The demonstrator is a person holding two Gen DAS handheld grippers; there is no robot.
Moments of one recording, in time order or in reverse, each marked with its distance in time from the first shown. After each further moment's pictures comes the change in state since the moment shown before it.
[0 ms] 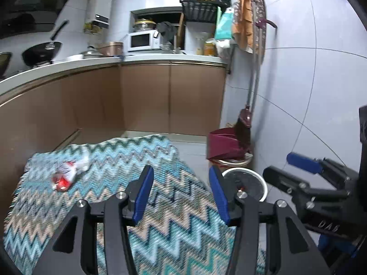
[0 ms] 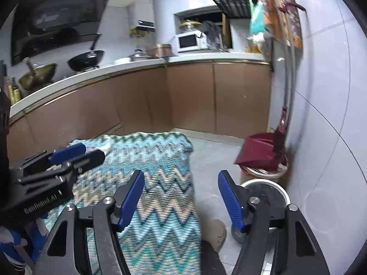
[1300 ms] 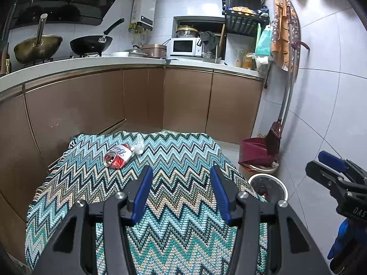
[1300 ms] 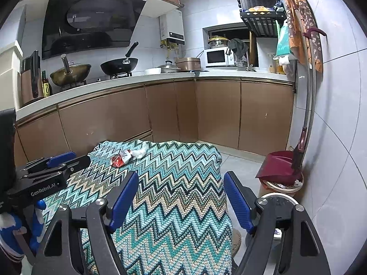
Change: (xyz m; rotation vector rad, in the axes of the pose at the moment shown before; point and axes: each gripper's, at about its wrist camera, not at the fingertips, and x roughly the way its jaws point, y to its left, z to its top) left arm -0.079 0.071 -0.034 -0.127 -0.038 0.173; right arm -0.045 0.040 -0.012 -0.081 -0.075 0.110
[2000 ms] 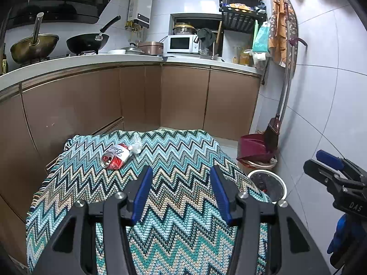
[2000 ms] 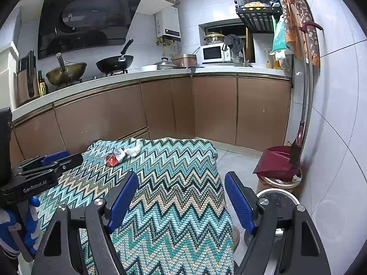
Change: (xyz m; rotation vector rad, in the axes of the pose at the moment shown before) left arm 0.008 0.004 0.002 0.022 0.019 -0.025; right arm 0.006 -0.005 -0.002 0.014 0.017 -0.009
